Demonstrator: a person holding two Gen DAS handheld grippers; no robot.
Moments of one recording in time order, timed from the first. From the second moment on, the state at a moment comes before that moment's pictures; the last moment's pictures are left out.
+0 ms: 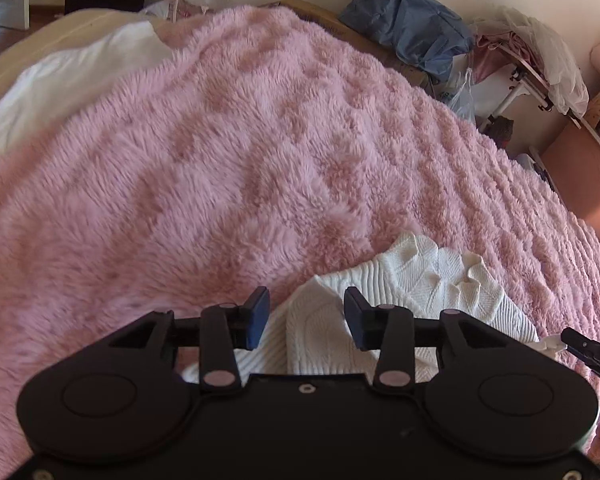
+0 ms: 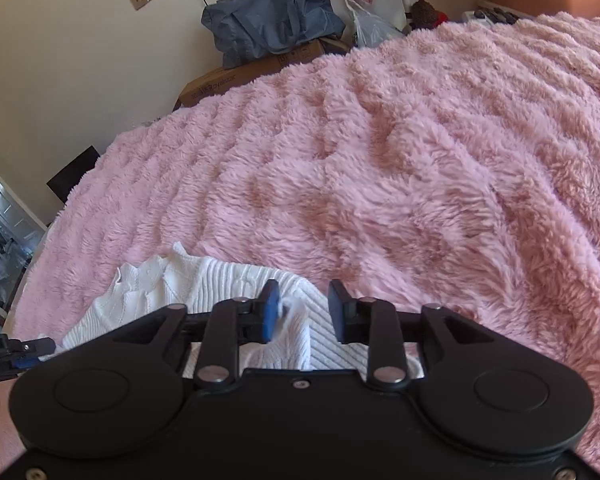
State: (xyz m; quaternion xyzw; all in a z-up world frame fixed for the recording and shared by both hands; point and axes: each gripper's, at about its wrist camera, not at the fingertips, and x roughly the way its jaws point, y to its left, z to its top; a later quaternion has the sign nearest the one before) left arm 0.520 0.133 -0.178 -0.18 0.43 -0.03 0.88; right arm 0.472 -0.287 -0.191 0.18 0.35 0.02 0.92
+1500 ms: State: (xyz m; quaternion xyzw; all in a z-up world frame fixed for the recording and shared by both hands) left arm 0.326 0.110 -0.225 -0.27 0.42 -0.18 0.85; right arm 0.290 -0.205 -0.197 0.03 0.33 0.16 0.93
